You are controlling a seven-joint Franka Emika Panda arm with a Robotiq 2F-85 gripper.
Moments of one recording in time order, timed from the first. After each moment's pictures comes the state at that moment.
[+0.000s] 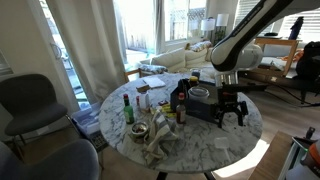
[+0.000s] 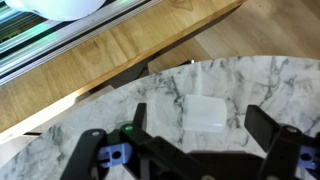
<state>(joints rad) -0.05 -0.14 0.01 -2.73 0.28 2.12 0.28</state>
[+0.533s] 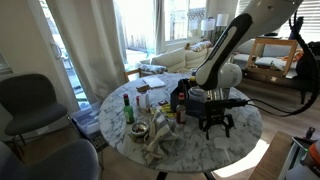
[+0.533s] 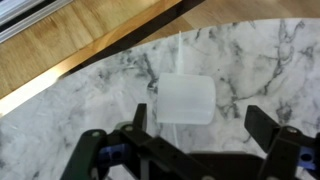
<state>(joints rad) 0.01 0.15 0.03 -2.62 0.34 2.29 0.34</state>
